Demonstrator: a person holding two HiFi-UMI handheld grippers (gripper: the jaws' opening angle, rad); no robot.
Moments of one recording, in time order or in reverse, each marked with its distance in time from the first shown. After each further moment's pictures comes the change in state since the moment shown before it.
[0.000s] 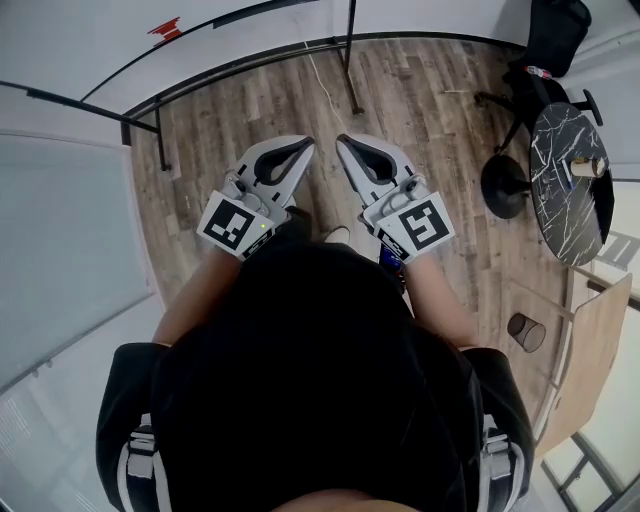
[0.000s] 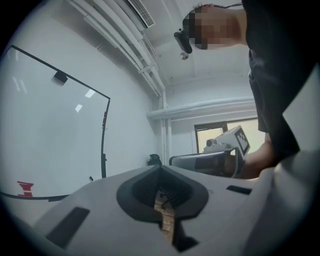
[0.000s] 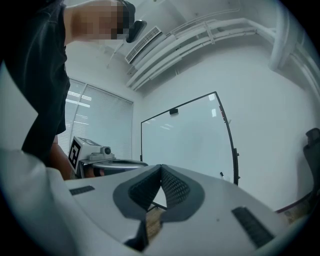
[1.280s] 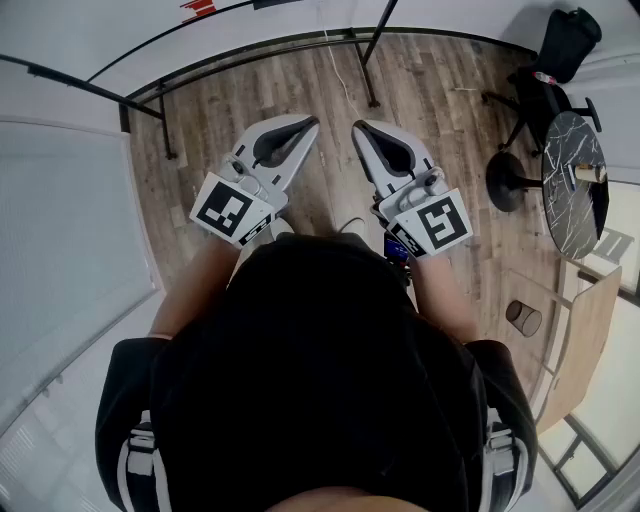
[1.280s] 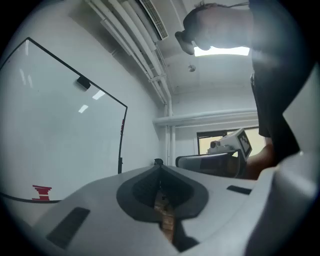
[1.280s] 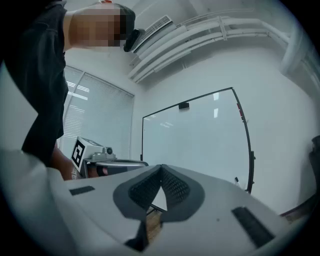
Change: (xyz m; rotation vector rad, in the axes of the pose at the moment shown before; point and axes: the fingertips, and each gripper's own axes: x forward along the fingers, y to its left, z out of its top) left arm -0.134 0.148 0.016 -0.036 -0.048 -0.012; right arm 0.159 0.094 0.020 -0.032 0.018 -0.033
